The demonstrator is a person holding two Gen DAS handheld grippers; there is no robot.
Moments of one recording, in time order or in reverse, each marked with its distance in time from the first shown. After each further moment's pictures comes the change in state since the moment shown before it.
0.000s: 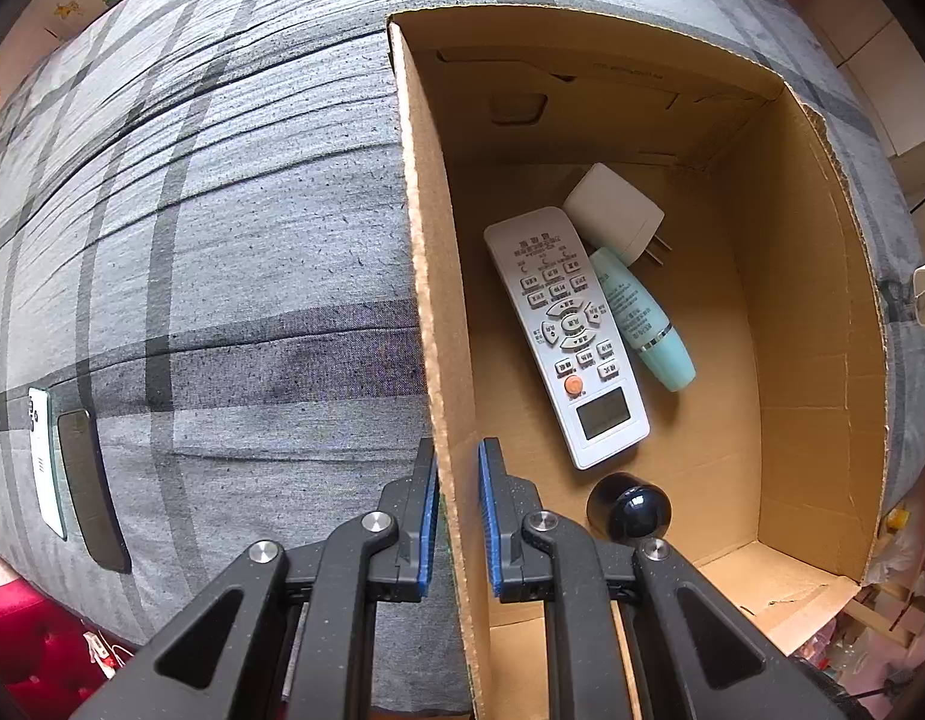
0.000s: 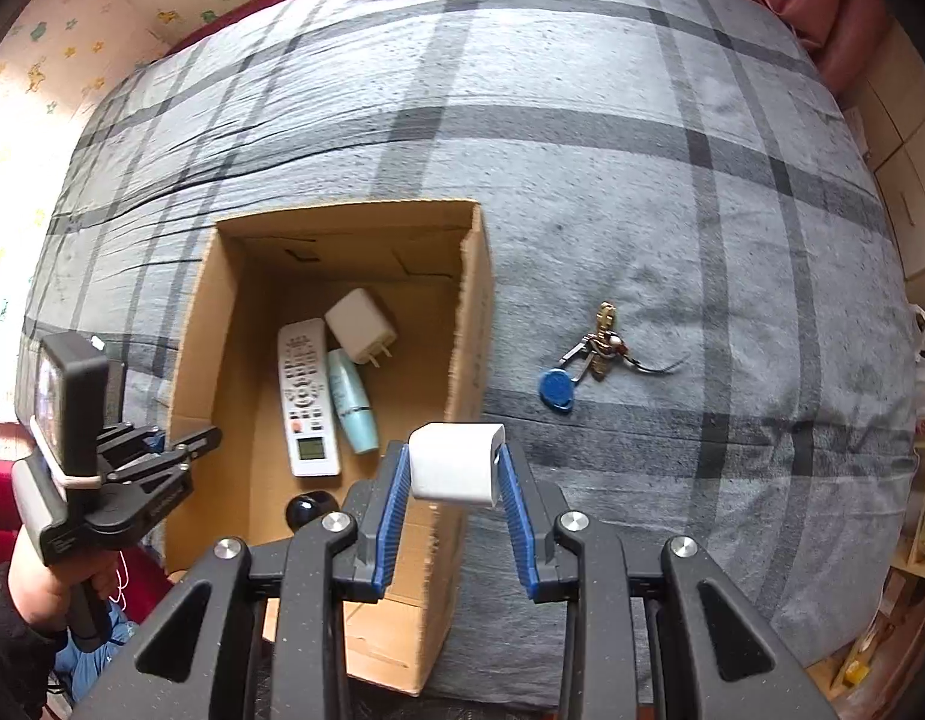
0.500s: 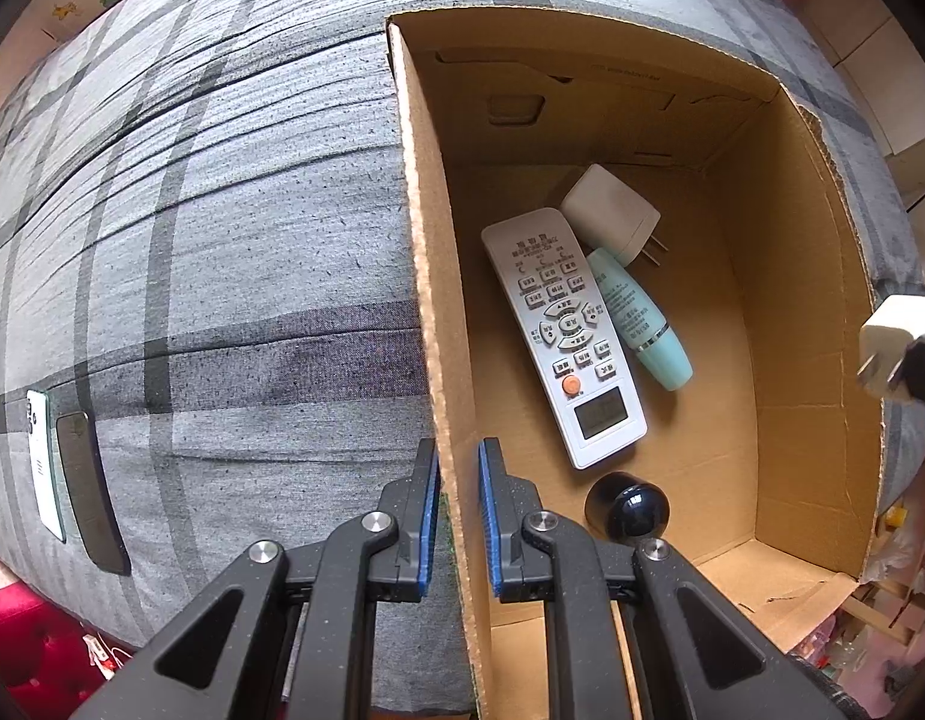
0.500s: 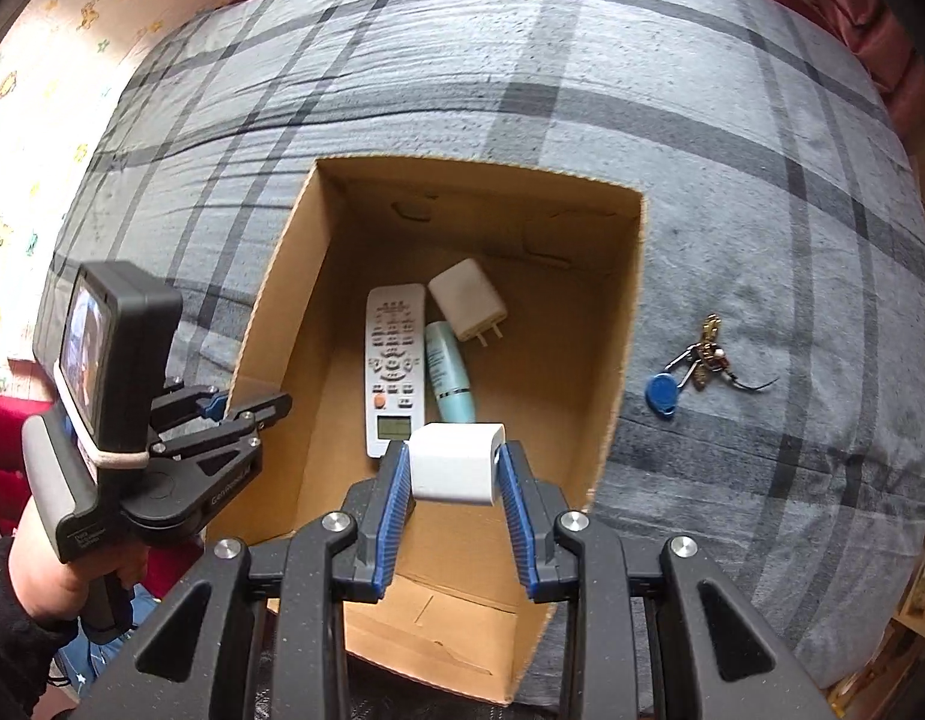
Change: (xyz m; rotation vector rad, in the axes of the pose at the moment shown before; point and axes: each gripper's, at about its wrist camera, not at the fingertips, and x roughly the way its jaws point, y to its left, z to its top) left arm -0.002 0.001 0.000 0.005 -0.003 -0.008; right arm 0.027 0.068 -0.012 -0.127 0.046 0.053
